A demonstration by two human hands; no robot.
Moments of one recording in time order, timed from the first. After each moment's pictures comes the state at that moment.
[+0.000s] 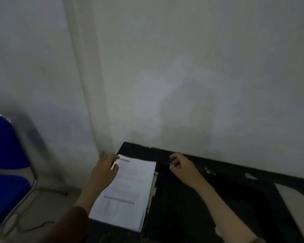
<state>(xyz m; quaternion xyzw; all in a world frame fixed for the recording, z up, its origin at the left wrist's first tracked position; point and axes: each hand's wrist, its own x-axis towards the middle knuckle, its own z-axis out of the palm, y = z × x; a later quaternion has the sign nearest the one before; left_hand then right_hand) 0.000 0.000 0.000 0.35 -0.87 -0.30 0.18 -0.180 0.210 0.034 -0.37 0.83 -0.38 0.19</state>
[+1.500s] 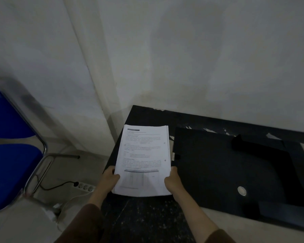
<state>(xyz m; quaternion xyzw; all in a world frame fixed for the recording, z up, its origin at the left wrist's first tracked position) 0.067 -0.018 -0.112 0.51 -0.69 -0.51 -0.01 -0.067 0.153 -0.098 -0.06 0.80 -0.43 0.41</state>
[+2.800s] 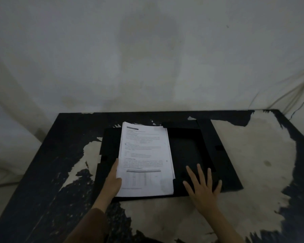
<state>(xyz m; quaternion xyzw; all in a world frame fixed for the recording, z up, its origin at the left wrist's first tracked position) -0.082 0.211 -0.110 0.29 -0.76 -0.59 0.00 -0.169 0.474 -0.111 -0.11 0.98 -0.09 0.11</state>
